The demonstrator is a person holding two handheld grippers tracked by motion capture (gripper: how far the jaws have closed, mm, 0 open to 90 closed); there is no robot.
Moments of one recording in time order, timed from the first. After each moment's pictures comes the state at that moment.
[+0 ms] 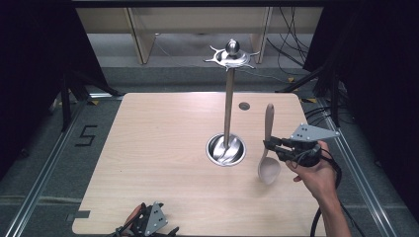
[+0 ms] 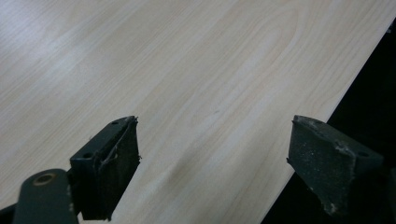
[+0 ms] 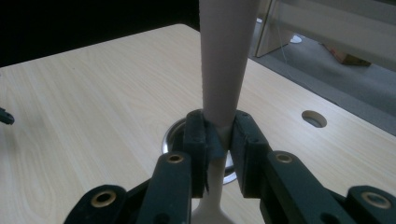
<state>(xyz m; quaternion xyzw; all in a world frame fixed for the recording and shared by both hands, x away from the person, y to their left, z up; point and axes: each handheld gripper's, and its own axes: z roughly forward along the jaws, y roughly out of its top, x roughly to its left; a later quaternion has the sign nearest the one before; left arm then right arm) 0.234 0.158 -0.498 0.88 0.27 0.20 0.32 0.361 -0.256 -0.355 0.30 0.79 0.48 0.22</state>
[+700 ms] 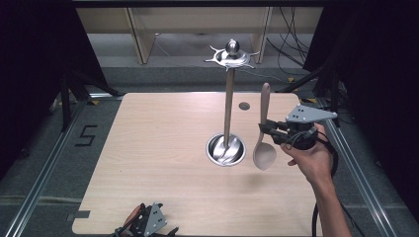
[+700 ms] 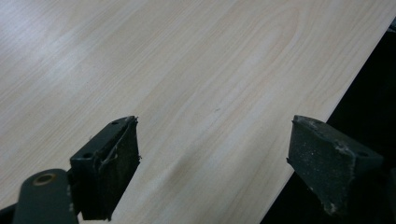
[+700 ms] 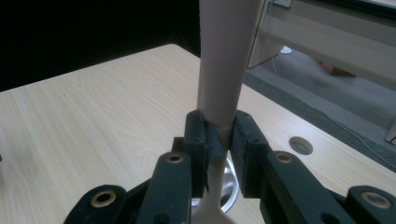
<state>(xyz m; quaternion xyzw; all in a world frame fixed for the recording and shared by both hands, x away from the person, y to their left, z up) 0.233 0.159 -0.498 0.88 0.27 0.20 0.32 0.381 -0.239 -0.316 0.29 0.79 0.48 0.24</state>
